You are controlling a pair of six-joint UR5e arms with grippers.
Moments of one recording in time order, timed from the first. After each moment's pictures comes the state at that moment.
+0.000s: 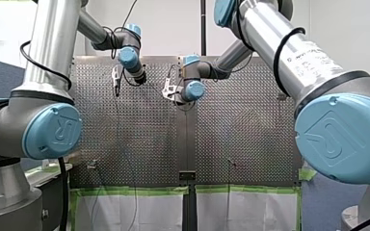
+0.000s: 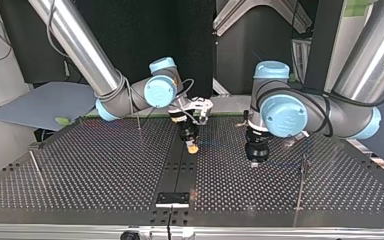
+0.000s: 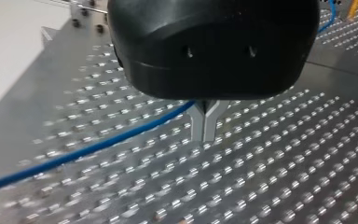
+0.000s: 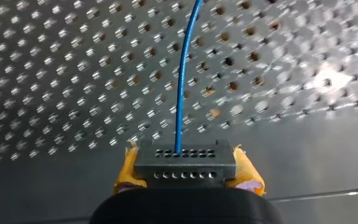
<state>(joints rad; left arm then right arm) -0.20 -1.79 -1.48 -3.19 -1.74 -1.70 2.33 -0.85 1.09 -0.16 1.61 1.78</state>
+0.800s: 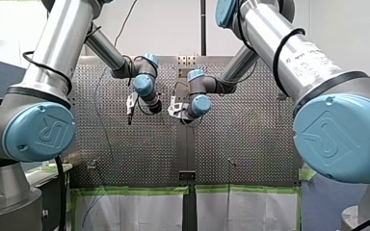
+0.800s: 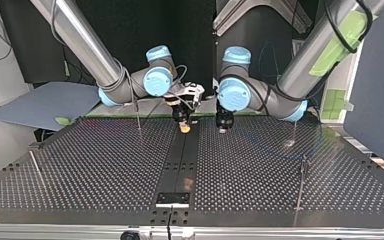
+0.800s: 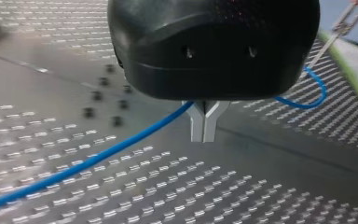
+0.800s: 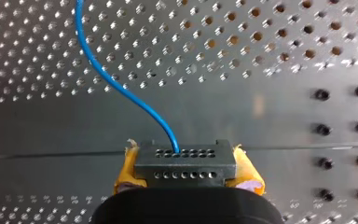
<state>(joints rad) -0.36 -1.94 -1.62 -3.07 -1.79 -1.71 2.30 -0.85 1.27 -0.20 1.62 1.76</state>
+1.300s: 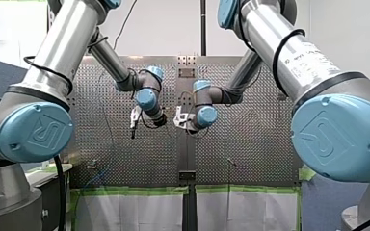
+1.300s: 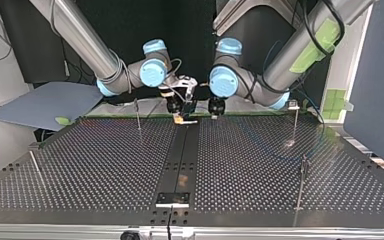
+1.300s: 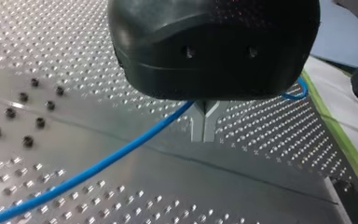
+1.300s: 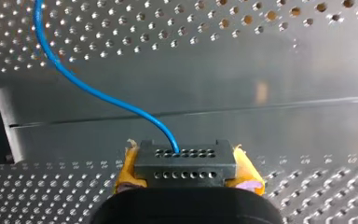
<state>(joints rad) -0.41 -2.00 -1.70 -2.95 -1.79 -1.71 2.28 -0.85 1.41 -0.33 1.63 1.77</state>
